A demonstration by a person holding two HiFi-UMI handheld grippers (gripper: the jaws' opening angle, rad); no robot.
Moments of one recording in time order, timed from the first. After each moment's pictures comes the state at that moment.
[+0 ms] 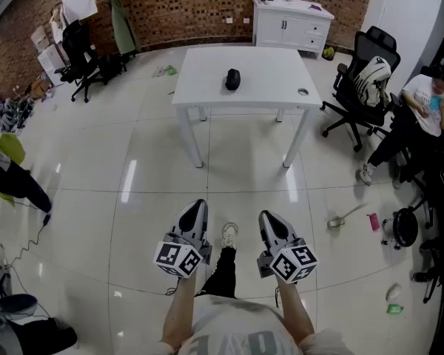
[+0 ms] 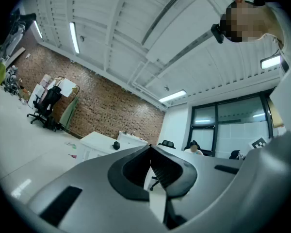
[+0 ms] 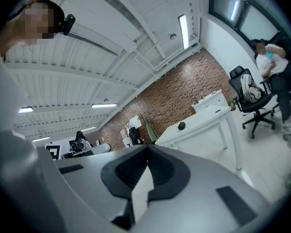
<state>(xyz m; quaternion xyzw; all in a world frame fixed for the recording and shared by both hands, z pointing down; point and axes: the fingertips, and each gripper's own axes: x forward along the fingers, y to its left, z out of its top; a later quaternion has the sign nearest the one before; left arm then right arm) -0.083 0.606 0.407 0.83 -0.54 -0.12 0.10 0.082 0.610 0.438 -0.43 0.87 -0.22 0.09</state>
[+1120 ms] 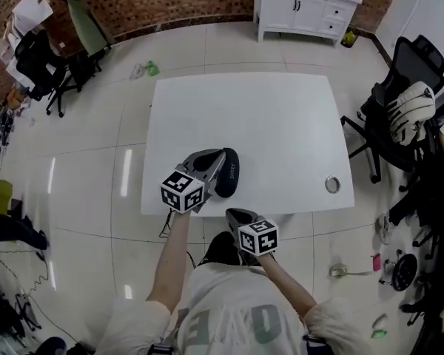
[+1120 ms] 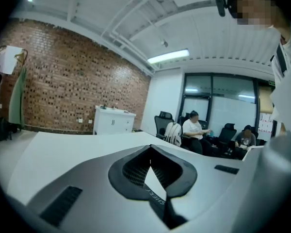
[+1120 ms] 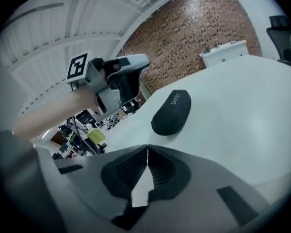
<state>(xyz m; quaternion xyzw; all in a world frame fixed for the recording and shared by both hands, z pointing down) -0.081 -0.170 0.451 0.91 -0.38 0.08 0.13 -0.070 -0.023 0.580 -0.32 0.86 -0.38 -0.15</state>
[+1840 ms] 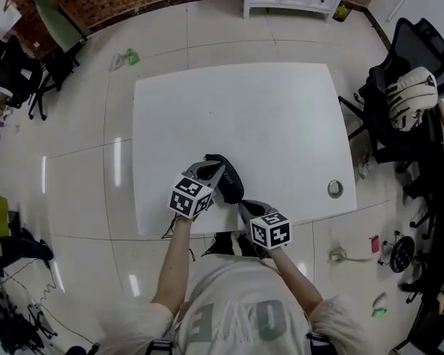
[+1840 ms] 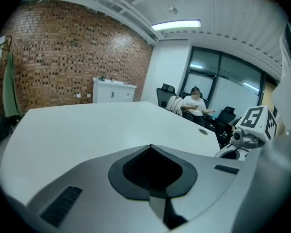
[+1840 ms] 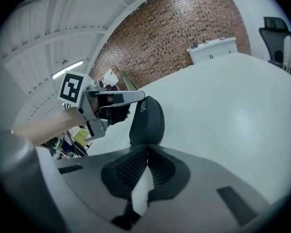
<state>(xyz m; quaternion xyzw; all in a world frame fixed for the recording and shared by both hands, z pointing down) -0.072 -0.218 0.560 0.89 -0.33 0.23 0.22 -0.025 -0.108 0.604 -0.37 0.81 -0.40 -0.20</state>
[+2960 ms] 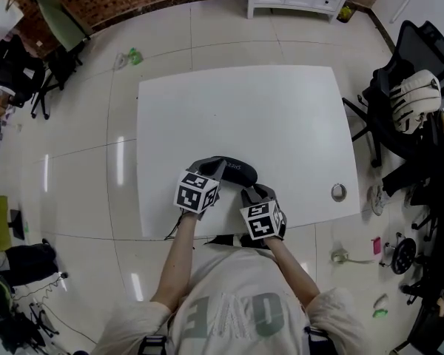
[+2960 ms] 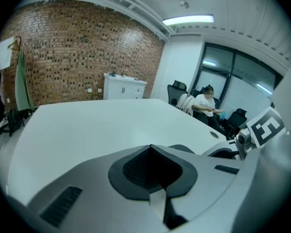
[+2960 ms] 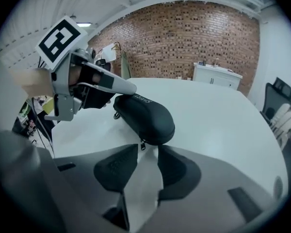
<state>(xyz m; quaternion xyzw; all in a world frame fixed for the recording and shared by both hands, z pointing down) -0.090 -0.242 0.561 0.85 -0.38 0.25 0.25 -0.021 -0.164 0.610 -0.43 0.80 -0.24 -0.35</state>
